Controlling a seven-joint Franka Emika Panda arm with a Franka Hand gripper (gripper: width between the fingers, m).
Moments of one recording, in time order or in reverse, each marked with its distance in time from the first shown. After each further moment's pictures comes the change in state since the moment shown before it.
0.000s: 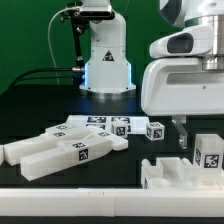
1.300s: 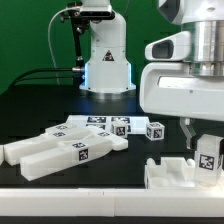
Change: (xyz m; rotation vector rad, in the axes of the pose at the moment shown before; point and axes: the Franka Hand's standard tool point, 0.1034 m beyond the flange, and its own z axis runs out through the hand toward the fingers) arm 0.001 0.011 0.006 -0.016 -0.048 0.862
